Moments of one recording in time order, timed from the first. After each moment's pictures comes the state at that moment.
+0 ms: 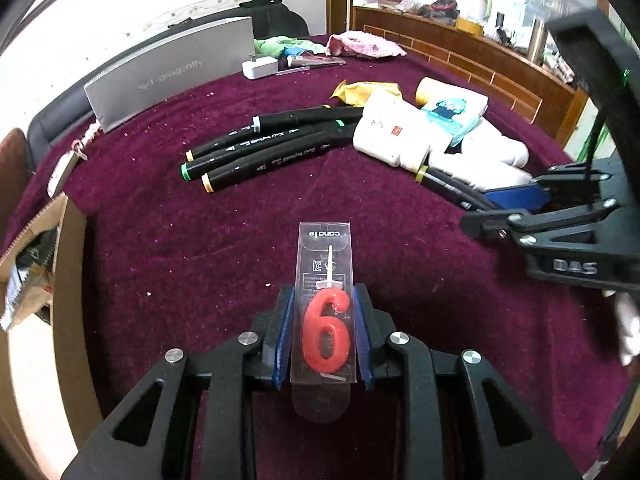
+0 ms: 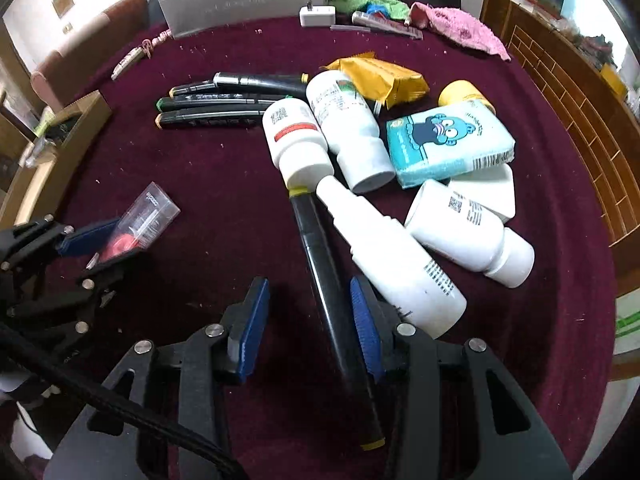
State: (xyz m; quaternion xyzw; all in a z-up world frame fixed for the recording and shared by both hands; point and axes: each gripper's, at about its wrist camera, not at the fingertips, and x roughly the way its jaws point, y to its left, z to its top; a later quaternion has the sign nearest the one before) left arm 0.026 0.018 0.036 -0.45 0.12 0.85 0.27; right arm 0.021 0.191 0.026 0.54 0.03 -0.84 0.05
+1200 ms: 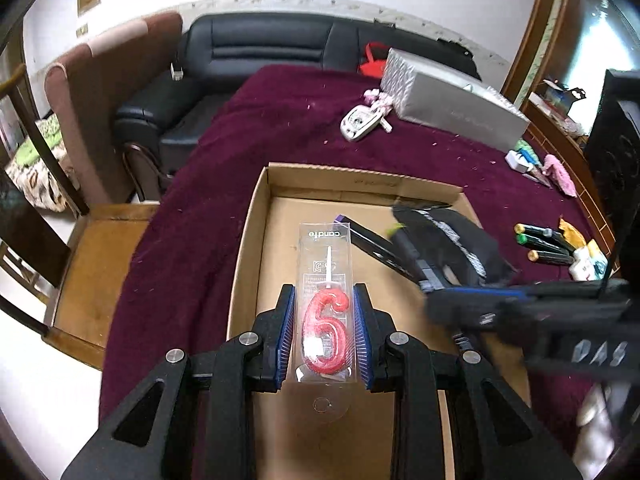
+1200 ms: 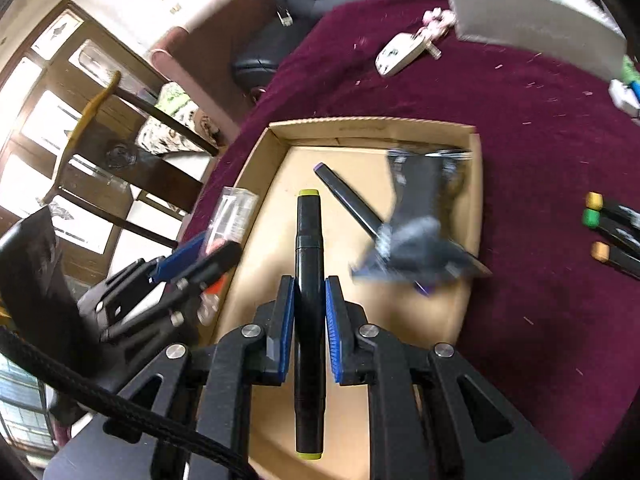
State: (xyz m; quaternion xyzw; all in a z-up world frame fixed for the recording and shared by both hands) left arm -0.042 -0.290 0.070 -0.46 -0.06 0.89 0.05; right arm -0.063 -0.140 0.063 0.57 -0.08 -0.77 0.28
